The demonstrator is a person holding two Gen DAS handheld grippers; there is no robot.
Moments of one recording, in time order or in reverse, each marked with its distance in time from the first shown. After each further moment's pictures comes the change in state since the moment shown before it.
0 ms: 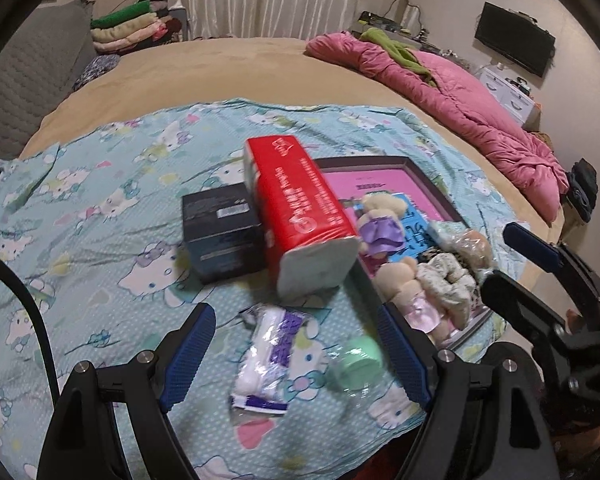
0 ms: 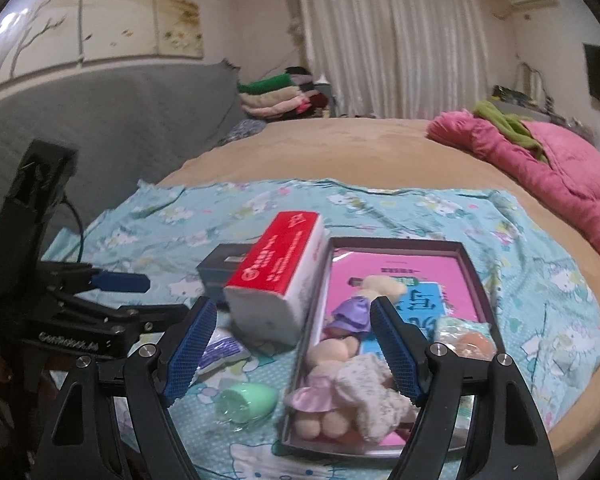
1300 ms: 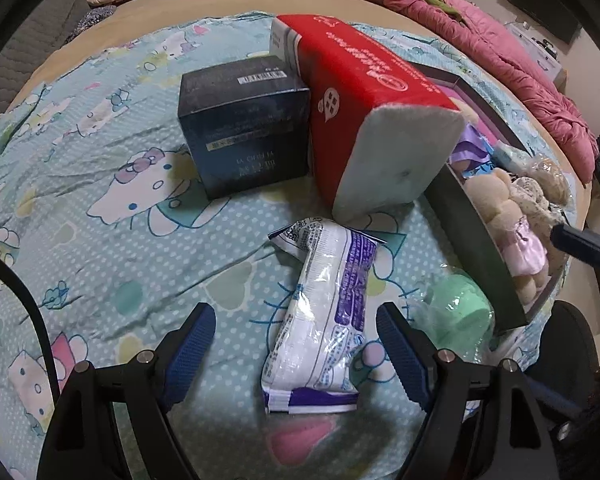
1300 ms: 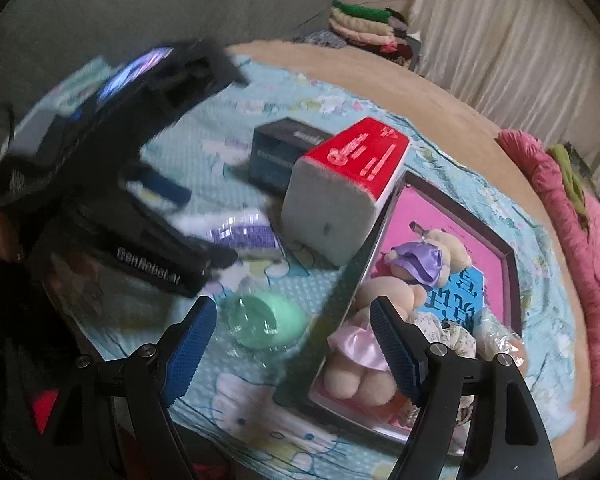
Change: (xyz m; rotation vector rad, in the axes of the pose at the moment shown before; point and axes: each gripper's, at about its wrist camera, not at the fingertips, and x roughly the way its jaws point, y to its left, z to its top) left arm 0.094 0.033 -0.041 0.002 0.214 0.042; right arm 0.065 0.058 -0.057 -0.453 0.320 -0.002
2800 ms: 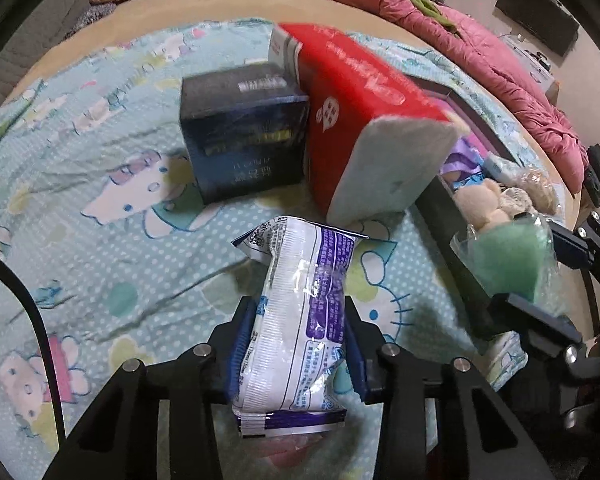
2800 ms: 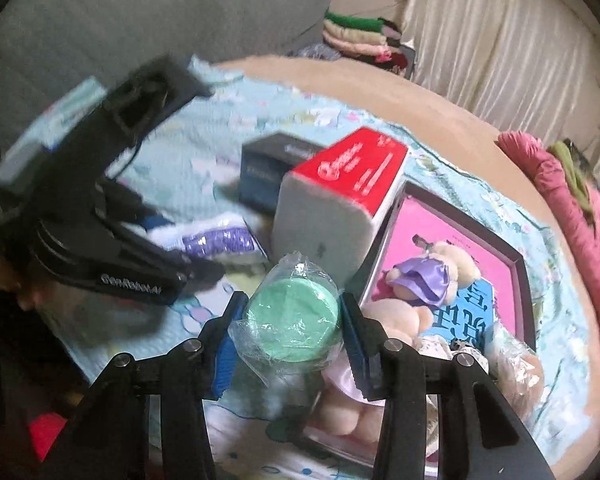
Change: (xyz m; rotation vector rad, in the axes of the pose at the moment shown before) left arm -0.012 0.000 -0.003 -0.016 -0.049 -0.051; right arm 0.008 -0.024 0.007 0.124 -0.127 0.057
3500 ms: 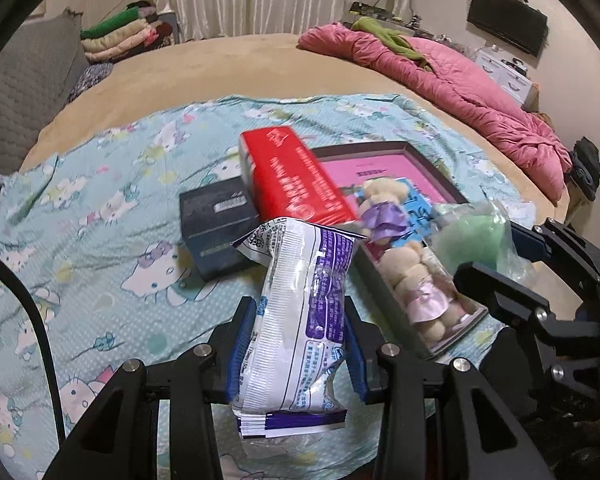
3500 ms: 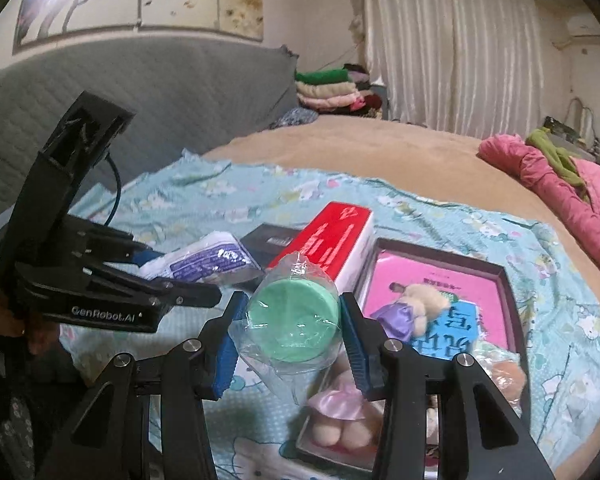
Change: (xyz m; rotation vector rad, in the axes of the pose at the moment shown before) left arm -0.084 -0.050 0.024 0.088 -0.152 0.036; right arm -0.071 -0.036 0.006 0.186 -0.228 0.032
